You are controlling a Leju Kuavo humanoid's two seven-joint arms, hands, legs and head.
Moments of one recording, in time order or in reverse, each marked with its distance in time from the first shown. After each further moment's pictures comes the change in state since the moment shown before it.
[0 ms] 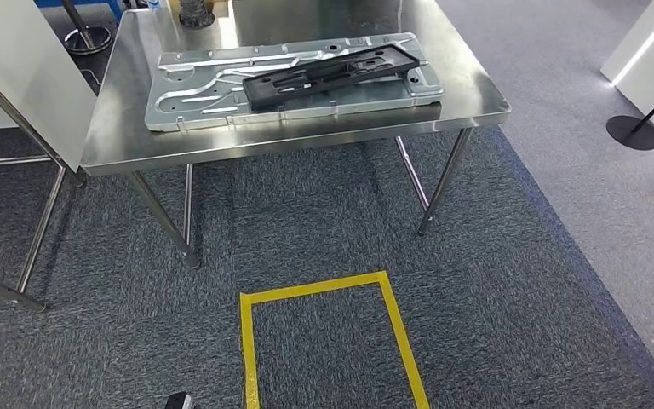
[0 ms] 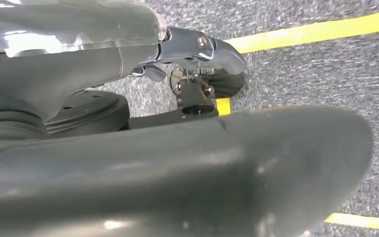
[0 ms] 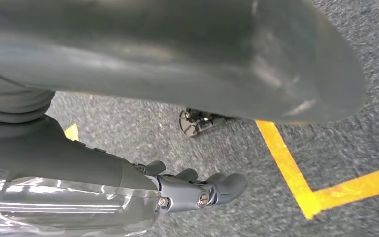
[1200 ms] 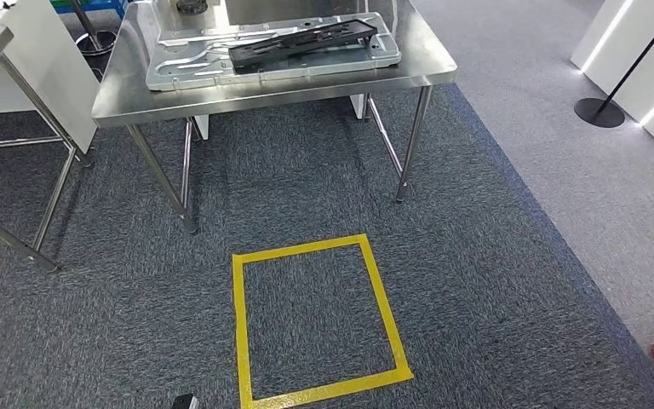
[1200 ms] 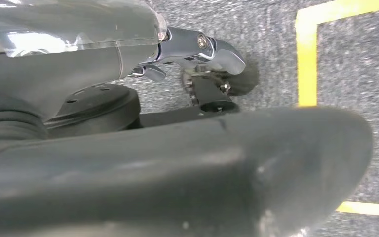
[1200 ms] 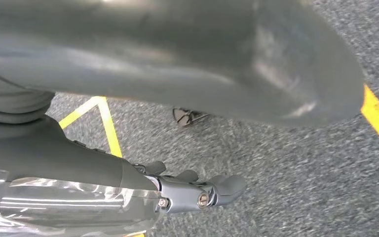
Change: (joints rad) left arm 0.002 -0.006 -0.001 0.000 -0.008 0.008 0.022; right arm 0.000 0.000 -0.019 0.005 0.032 0.029 -0.011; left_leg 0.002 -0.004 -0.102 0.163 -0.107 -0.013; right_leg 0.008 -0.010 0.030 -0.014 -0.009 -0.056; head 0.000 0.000
